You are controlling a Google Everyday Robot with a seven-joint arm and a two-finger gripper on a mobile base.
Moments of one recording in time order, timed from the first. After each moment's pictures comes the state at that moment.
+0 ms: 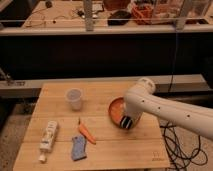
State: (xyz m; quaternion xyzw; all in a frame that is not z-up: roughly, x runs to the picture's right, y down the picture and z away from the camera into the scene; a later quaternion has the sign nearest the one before) arm 0.122 0.134 0.758 -0.22 -0.13 -0.44 0.86
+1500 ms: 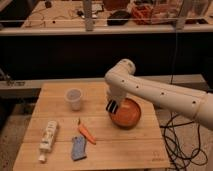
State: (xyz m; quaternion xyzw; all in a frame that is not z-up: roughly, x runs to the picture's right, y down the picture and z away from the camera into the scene) arm 0.053 0.059 0.775 -0.21 -0.15 -0.47 0.84
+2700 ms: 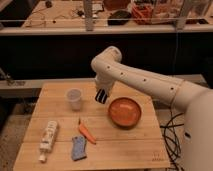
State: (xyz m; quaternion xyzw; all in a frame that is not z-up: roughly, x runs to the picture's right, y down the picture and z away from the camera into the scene) arm -0.005 0.011 0.782 -0.19 -0.16 -0.50 0.83
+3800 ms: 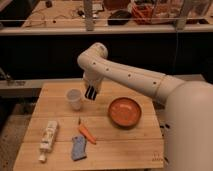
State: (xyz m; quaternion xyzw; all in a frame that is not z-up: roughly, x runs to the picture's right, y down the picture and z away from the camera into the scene) arm -0.060 -0.008 0.793 -0.17 -0.18 -0.54 0.81
